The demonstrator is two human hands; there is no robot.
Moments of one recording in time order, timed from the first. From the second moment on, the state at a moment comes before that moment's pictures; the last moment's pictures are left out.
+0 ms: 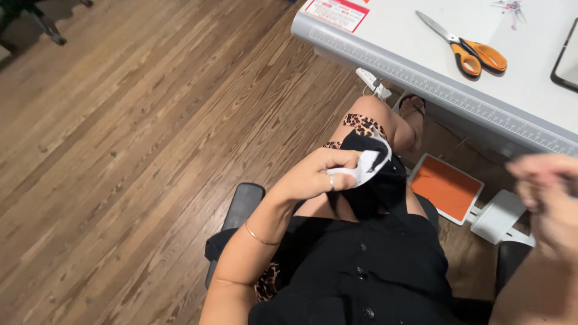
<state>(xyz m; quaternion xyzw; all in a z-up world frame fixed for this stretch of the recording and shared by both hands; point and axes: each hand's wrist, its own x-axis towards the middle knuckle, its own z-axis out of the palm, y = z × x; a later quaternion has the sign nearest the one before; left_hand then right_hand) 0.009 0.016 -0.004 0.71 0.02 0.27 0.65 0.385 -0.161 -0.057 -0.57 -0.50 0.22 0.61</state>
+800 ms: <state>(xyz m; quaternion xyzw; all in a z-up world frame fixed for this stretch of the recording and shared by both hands) -0.017 0.007 0.022 0.70 0.06 0.29 0.65 0.234 -0.039 -0.006 -0.31 -0.78 -0.18 0.51</state>
